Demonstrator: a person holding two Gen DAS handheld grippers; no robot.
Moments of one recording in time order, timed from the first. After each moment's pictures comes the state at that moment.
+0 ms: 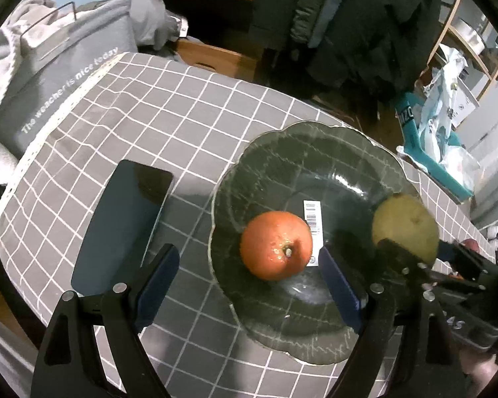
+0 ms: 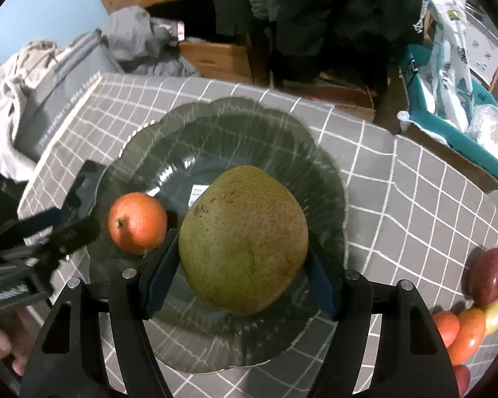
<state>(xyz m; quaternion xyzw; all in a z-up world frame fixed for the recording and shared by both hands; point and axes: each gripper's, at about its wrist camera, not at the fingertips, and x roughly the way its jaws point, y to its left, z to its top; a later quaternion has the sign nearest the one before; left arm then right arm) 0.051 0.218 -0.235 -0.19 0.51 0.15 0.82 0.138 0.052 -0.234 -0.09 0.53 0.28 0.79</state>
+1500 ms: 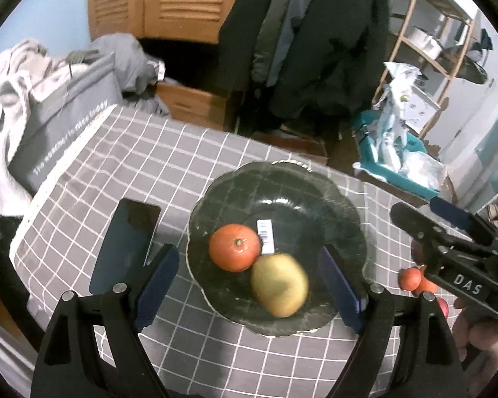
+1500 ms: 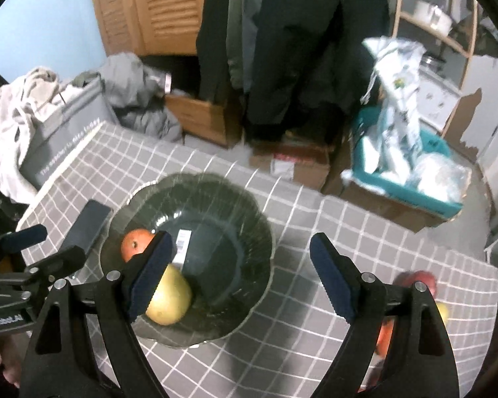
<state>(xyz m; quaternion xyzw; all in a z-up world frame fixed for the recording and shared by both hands) 0.024 0.177 -0.152 -0.16 0.45 0.11 0.87 0.110 0.008 -0.122 -0.10 0.41 0.24 0.87</state>
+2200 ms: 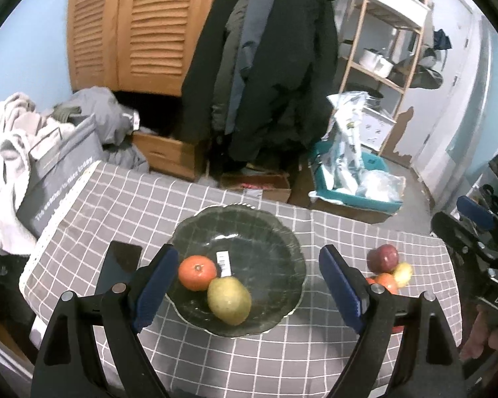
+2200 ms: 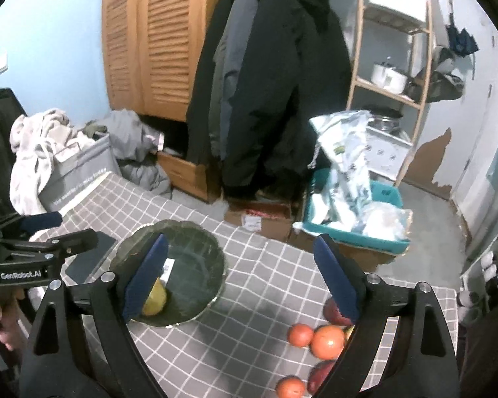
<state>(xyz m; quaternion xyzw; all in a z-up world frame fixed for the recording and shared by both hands) -0.003 0.127 -0.073 -0.13 0.38 0.06 0.92 0.044 -0.077 -0.025 -0.09 0.30 0.23 0.92</state>
